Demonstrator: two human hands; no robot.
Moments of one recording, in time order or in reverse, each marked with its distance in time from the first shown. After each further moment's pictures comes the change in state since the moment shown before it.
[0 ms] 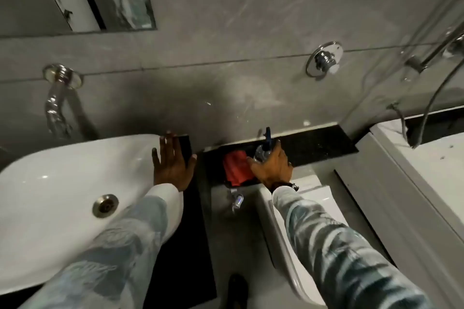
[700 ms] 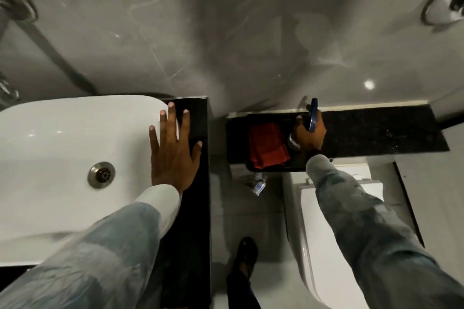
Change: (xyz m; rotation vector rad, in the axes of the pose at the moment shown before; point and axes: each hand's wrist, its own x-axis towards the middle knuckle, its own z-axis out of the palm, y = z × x) left_hand 0.026 -0.004 0.042 0.196 0.103 -0.118; right_hand 0.177 0.049 0.099 0.492 -0.075 0.051
